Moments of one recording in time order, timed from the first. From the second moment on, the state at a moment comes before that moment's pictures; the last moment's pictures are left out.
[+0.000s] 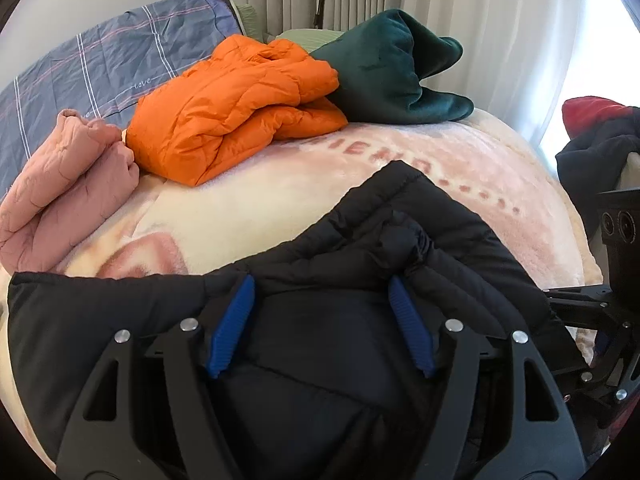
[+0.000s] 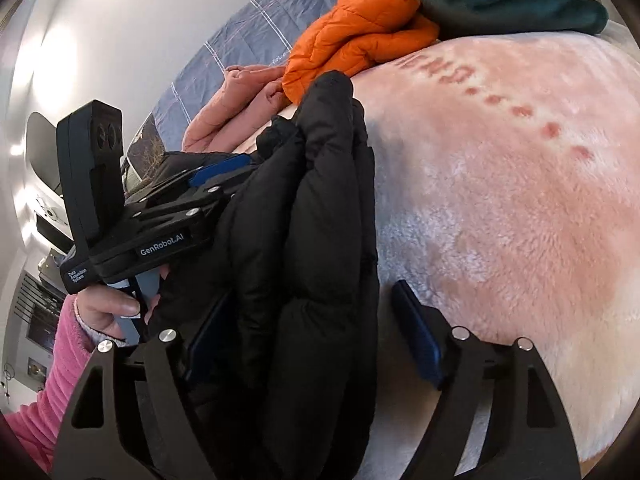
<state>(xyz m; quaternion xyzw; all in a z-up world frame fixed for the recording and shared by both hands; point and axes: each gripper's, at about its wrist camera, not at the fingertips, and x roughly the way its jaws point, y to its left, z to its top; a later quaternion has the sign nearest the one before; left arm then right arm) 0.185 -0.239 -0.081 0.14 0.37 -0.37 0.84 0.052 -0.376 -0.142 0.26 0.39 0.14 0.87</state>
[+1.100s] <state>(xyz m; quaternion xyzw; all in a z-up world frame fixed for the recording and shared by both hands) 0.158 -0.160 -0.027 0.05 0.31 -0.36 0.88 0.066 -0.359 -0.163 0.27 0.38 0.18 0.86</state>
